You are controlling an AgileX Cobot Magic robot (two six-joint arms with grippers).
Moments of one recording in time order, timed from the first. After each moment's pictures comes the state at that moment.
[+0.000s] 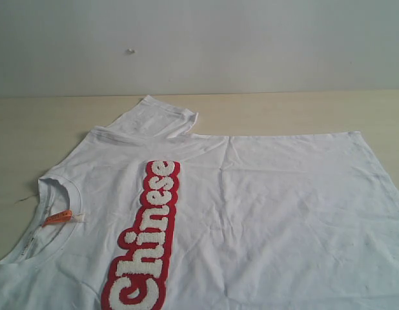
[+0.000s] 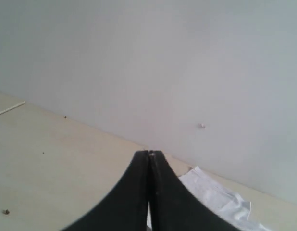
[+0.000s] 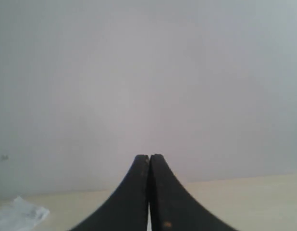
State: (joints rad) left arm 0.07 0.01 0.00 -0.53 0.02 0.17; right arm -0.11 0.01 0.00 0.12 -0.09 -0.03
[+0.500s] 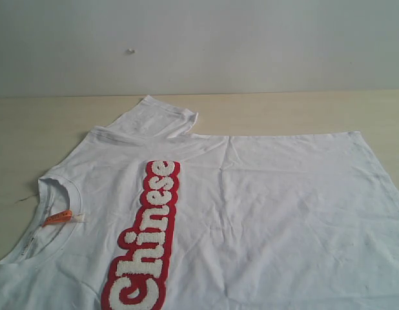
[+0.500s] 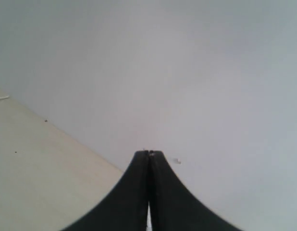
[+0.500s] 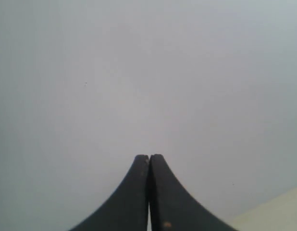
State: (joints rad) left arm 0.07 0.01 0.00 -0.53 -0.06 -0.09; right arm -0.11 0.01 0.00 0.32 -0.27 0.17
